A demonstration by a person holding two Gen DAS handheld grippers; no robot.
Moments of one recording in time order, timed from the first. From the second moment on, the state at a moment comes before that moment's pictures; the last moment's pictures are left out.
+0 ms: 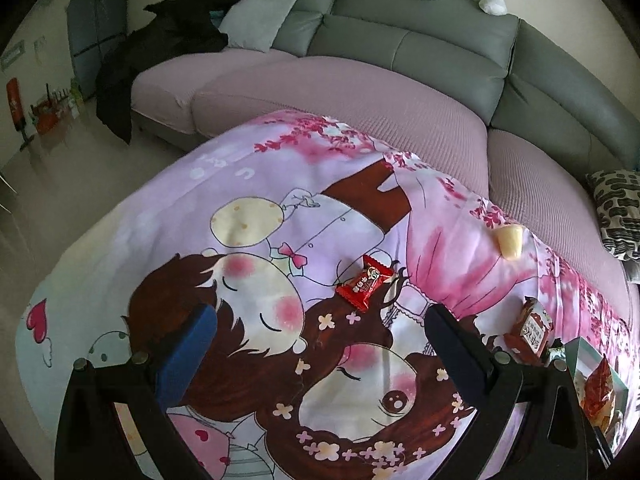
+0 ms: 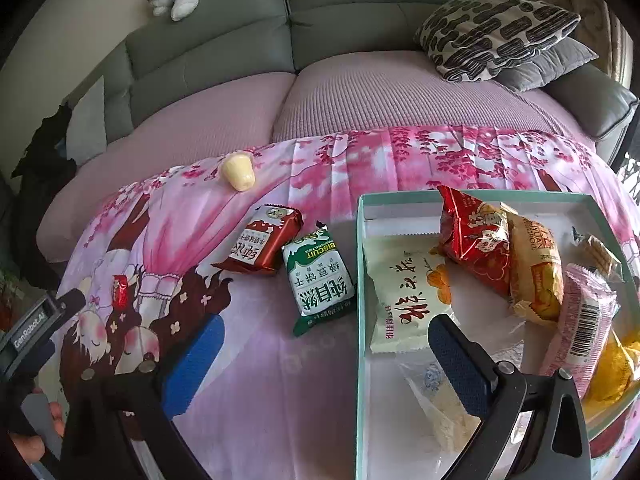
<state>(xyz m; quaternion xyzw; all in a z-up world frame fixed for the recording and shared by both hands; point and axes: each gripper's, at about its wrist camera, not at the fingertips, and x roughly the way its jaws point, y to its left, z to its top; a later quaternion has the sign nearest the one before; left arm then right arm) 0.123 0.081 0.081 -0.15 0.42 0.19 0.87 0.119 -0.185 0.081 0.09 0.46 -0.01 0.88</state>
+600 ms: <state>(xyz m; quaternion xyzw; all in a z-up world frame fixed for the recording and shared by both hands) 0.160 0.090 0.048 -0.14 0.42 0.13 0.89 0.140 -0.158 0.071 0.06 0.44 0.05 0.89</state>
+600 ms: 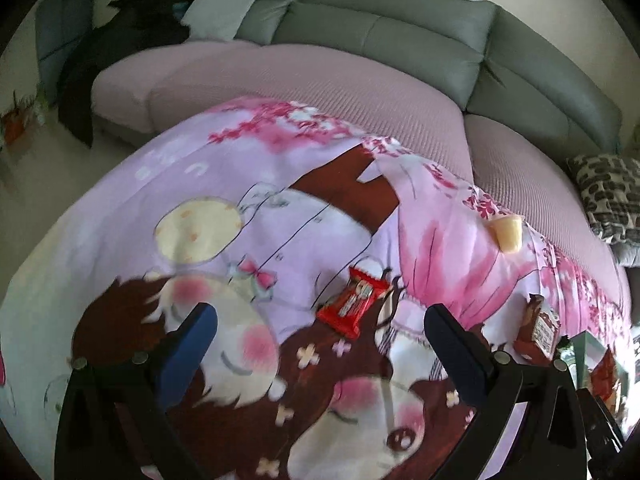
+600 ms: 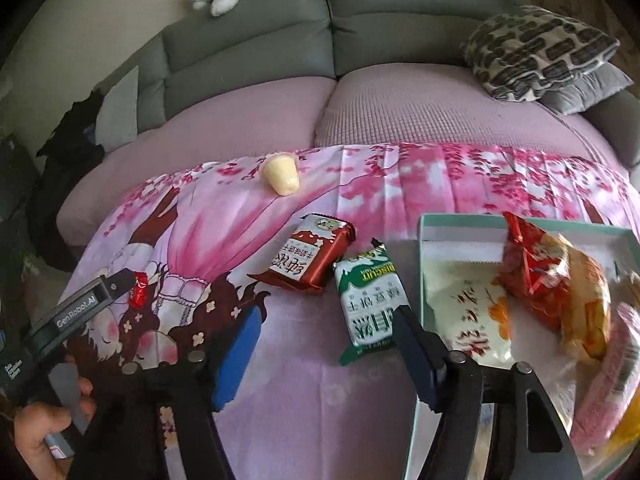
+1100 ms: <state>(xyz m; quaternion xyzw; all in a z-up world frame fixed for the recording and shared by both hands) 0.178 0.086 0.027 -0.13 0.44 0.10 0.88 0.166 -0.164 0.056 0.04 0.45 0.04 0.89</state>
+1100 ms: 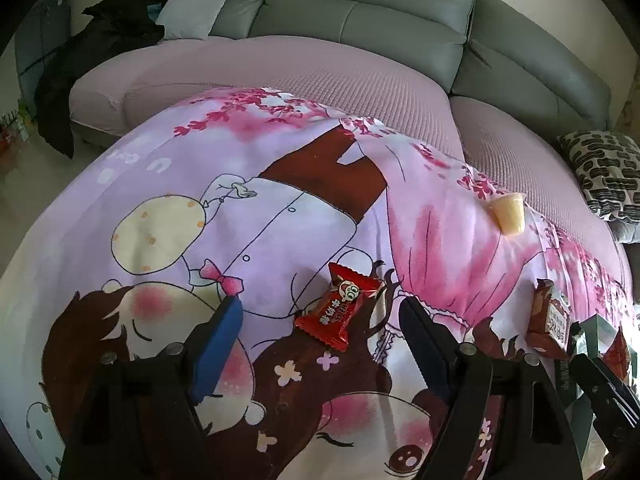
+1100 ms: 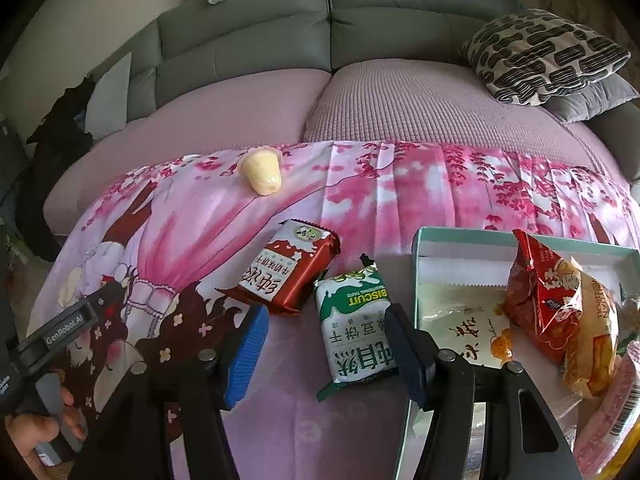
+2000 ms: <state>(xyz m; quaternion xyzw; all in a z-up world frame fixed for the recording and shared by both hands) 0.177 0.088 0.027 -0.15 0.45 0.08 0.88 0.161 -0.168 0.064 0.08 0.46 0.05 0.88</state>
